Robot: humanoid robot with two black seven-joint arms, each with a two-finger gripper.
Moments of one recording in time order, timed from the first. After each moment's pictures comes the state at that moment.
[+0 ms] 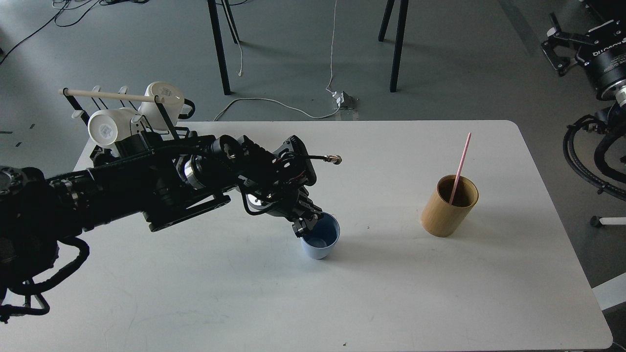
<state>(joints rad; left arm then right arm) -1.15 0.18 -0.06 -1.01 2.18 -0.49 -0.46 0.85 -0.69 0.60 0.81 0.57 0.49 0.27</state>
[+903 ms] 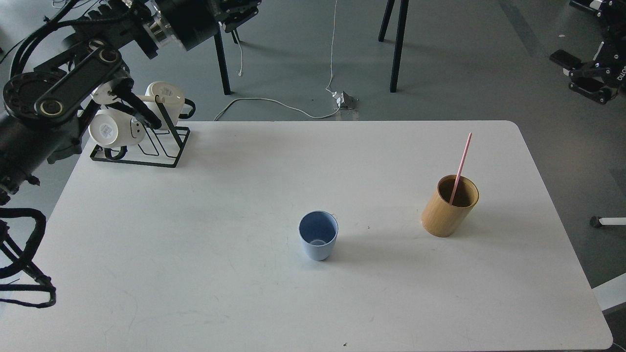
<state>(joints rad) -1.14 0.37 -0.66 -0.72 0.68 -0.49 -0.49 0.82 -1.11 0.57 1.29 -0.56 0.31 0.27</state>
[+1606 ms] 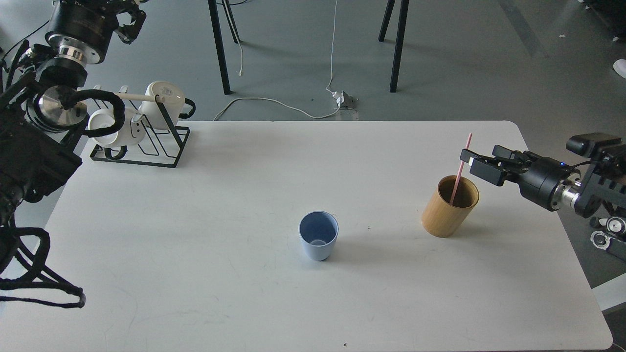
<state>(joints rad) -1.06 0.35 -0.66 -0.38 -0.20 -0.49 -0.34 0.74 -0.85 0.22 1.18 -1.43 -0.17 0.31</state>
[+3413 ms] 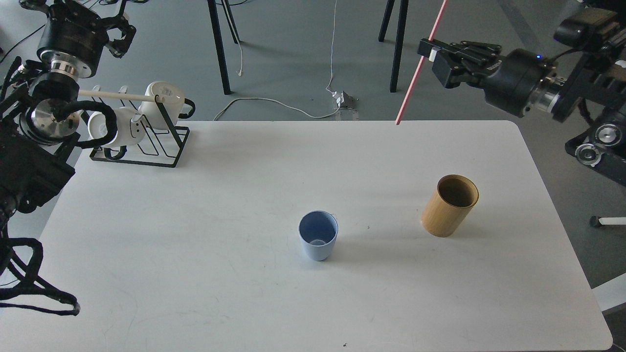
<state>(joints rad) -1.02 0.37 -0.66 -0.38 -0.22 -0.49 -0.35 1.14 -0.76 0.23 1.40 -1.44 -0.11 0.26</state>
